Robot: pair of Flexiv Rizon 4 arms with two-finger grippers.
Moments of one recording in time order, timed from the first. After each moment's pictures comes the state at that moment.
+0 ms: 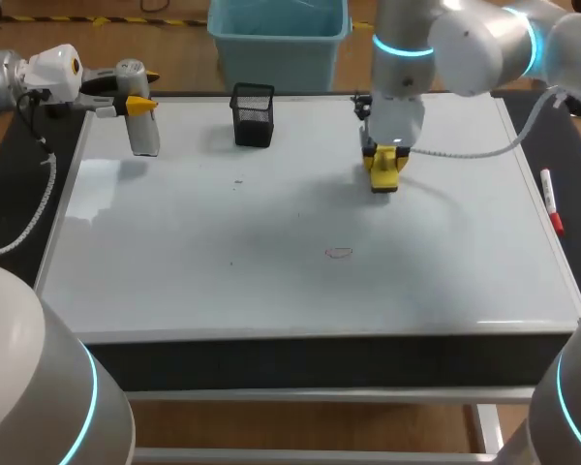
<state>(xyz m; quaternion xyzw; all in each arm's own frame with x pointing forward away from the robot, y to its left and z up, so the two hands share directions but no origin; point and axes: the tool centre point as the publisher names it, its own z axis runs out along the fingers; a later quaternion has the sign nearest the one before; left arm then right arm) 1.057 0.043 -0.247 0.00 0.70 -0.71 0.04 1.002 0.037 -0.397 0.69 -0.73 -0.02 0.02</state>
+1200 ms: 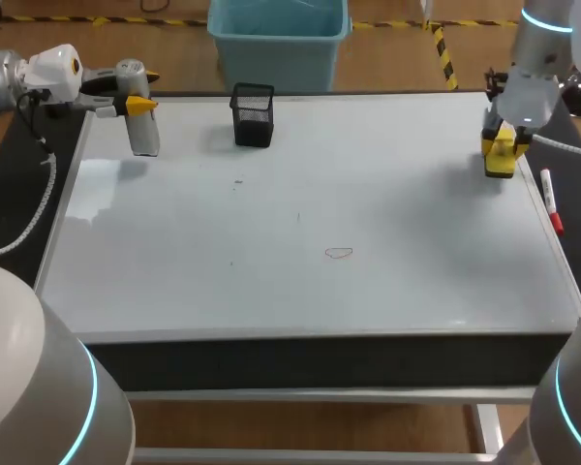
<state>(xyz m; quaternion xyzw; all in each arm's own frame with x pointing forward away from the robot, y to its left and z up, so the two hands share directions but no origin) 1.057 0.043 -0.247 0.00 0.70 -0.71 0.04 1.023 -0.178 -0.395 0.64 -0.77 -0.05 0.03</state>
